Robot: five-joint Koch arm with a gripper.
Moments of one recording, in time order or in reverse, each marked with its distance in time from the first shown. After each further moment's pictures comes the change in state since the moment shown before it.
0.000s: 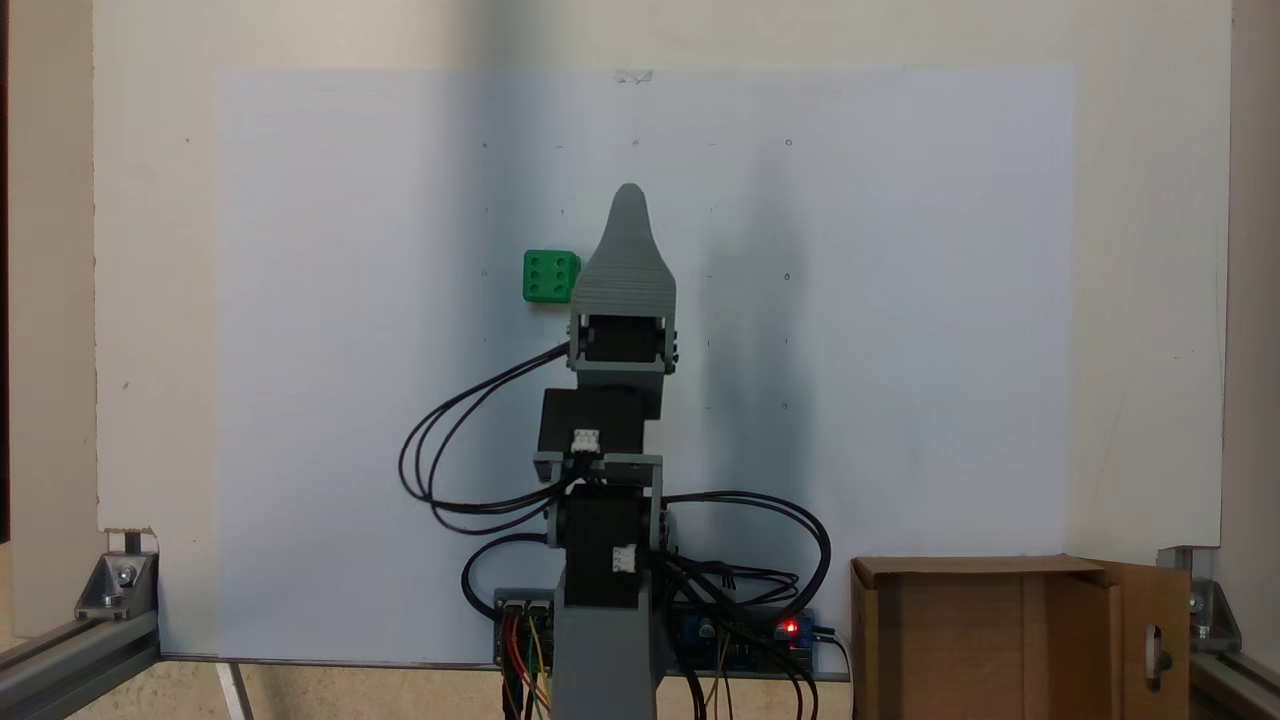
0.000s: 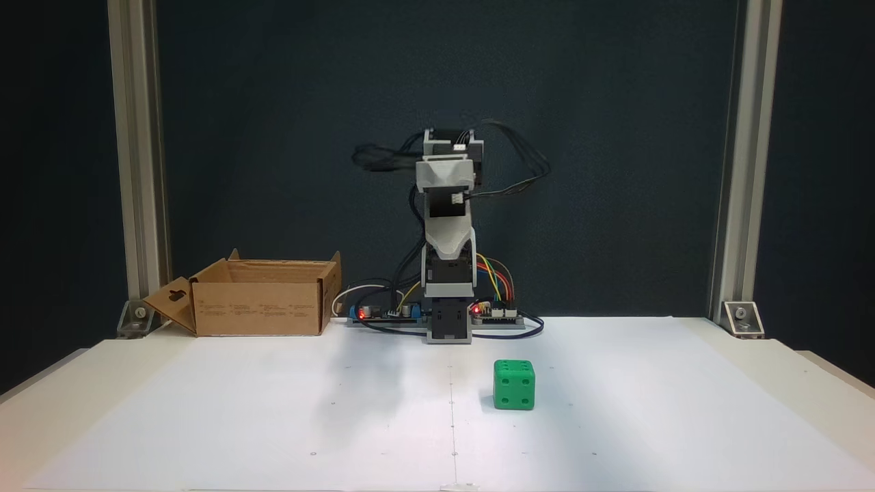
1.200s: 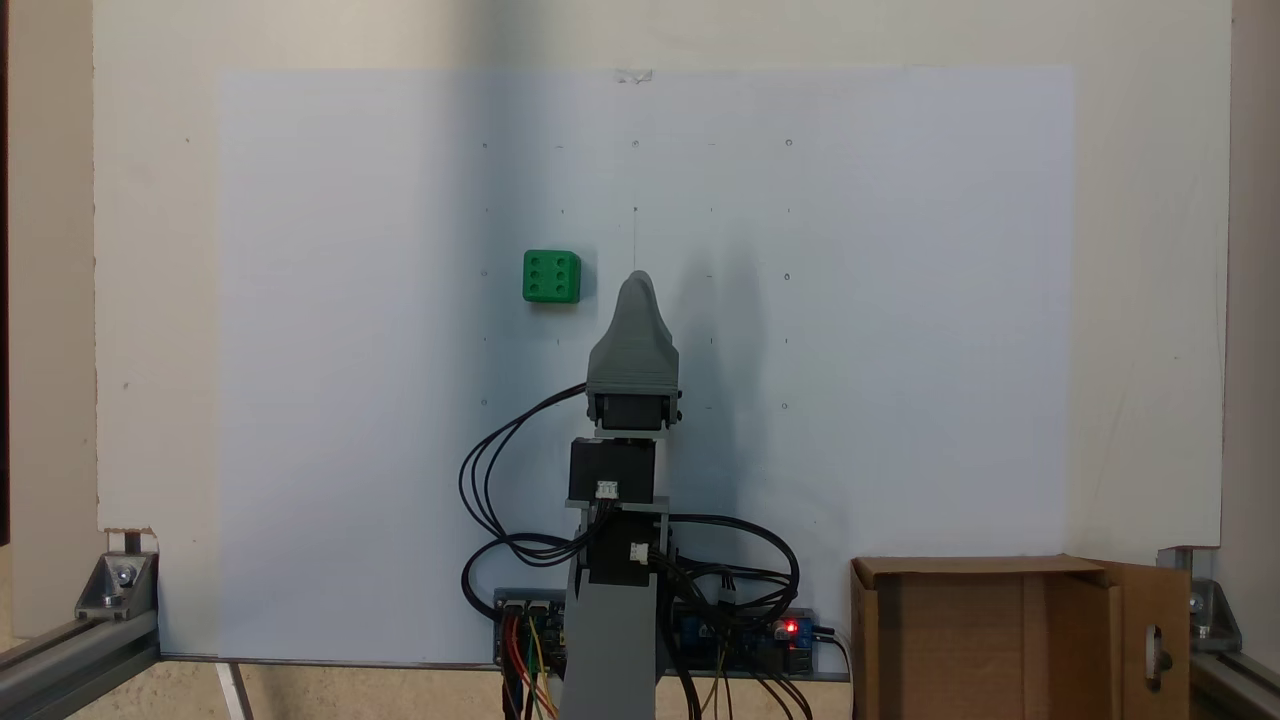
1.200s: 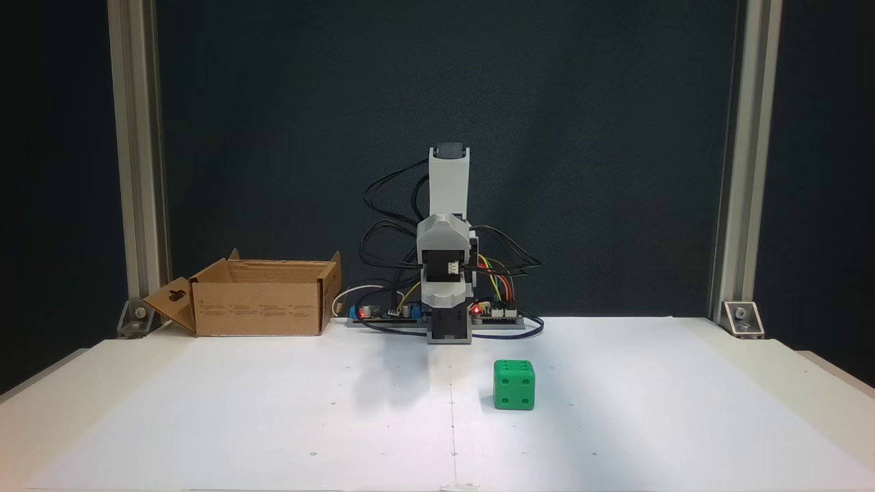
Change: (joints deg) arm 3.0 0.0 58.5 -83.5 -4.7
